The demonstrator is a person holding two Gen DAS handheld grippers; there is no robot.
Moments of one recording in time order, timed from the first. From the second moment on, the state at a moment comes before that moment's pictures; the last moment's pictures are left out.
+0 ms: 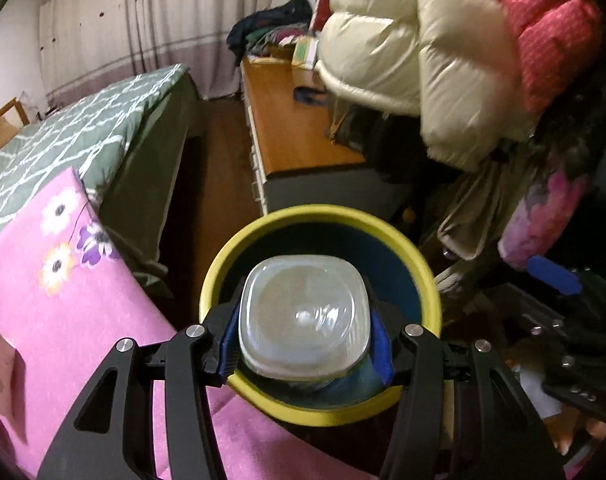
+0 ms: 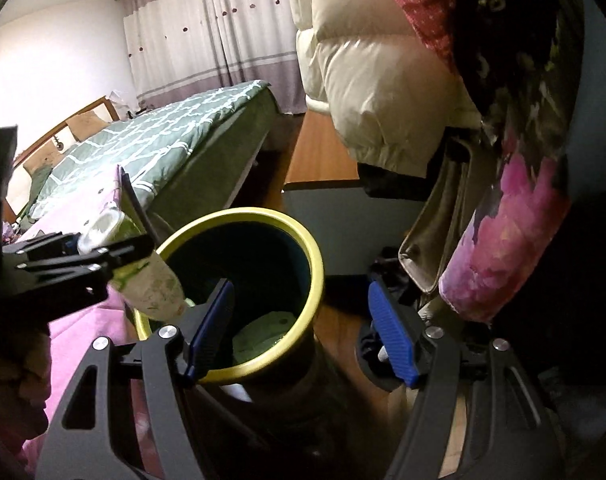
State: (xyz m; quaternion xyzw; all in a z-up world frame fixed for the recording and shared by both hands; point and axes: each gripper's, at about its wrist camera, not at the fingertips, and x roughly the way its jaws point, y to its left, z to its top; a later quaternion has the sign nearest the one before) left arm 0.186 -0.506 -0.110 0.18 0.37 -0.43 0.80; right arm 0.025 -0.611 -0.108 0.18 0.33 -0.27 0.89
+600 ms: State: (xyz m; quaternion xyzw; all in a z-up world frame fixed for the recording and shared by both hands) left arm 0.181 -0.280 -0.003 0.10 0.25 -0.30 0.92; right arm 0.076 -0.561 -0.100 0.15 0.34 -0.22 0.90
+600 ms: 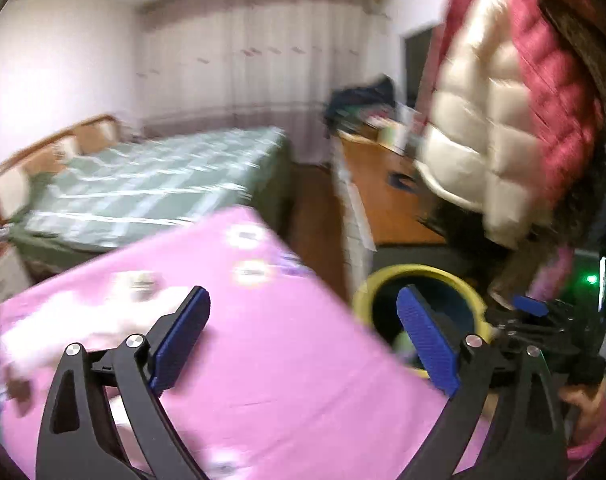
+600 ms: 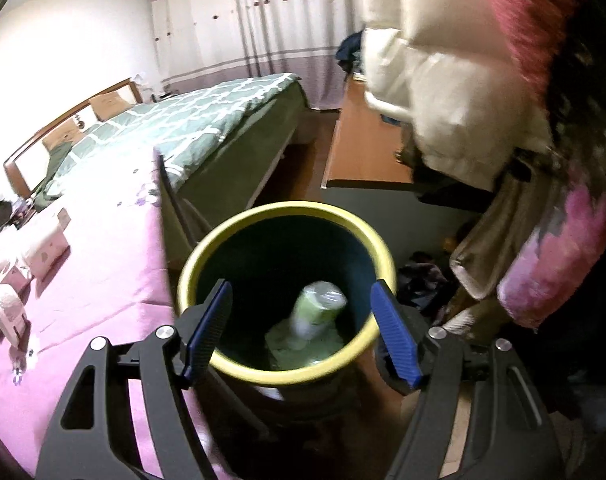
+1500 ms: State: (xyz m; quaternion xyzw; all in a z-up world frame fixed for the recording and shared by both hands) left arm 0.251 0.014 -0.080 -0.04 0.22 -0.01 0.97; right arm 0.304 -0.329 -0.082 -0.03 0.37 0.15 0.92
